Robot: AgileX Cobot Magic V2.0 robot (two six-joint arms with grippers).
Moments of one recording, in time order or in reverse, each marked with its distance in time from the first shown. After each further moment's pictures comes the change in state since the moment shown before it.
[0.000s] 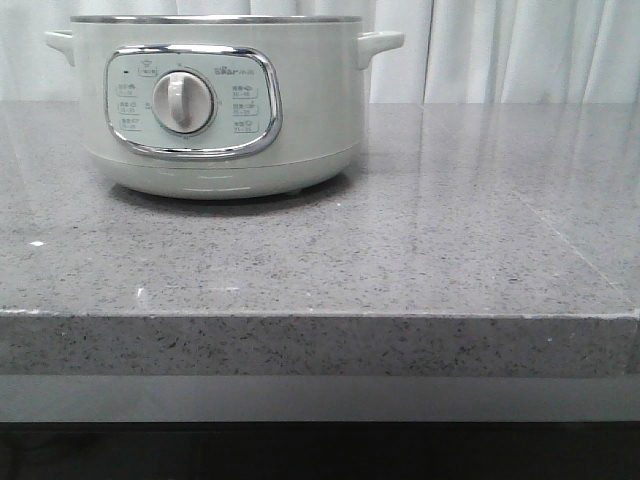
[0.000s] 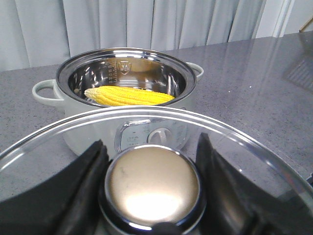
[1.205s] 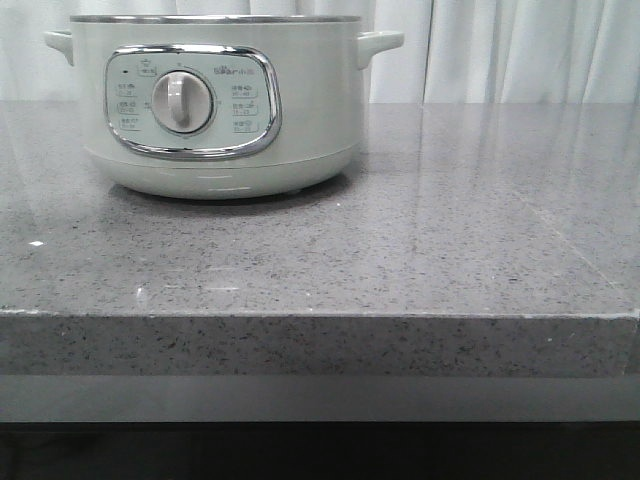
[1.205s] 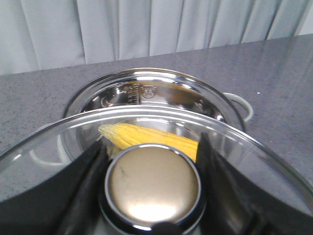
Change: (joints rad) left arm 0.072 0.635 -0.377 -0.007 -0.150 0.000; right arm 0.000 0.000 0.000 0.002 -0.002 0.000
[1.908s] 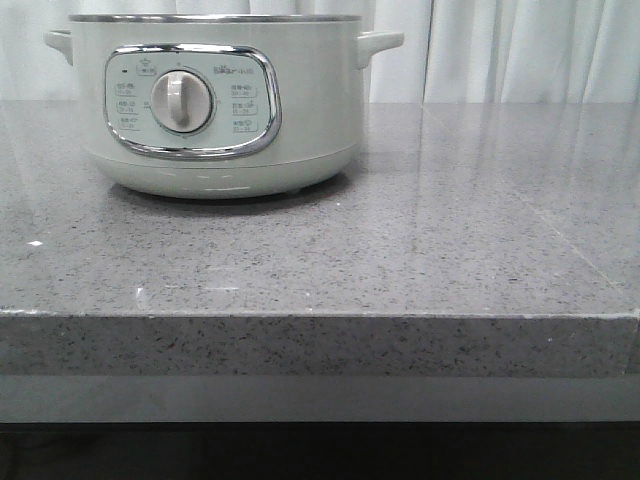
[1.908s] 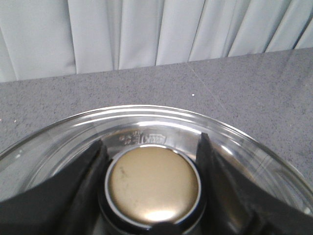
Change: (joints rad) left arm -0.008 0.486 -0.359 -0.047 -0.113 0.000; right arm 0.000 0.000 0.000 0.000 -0.001 0.000
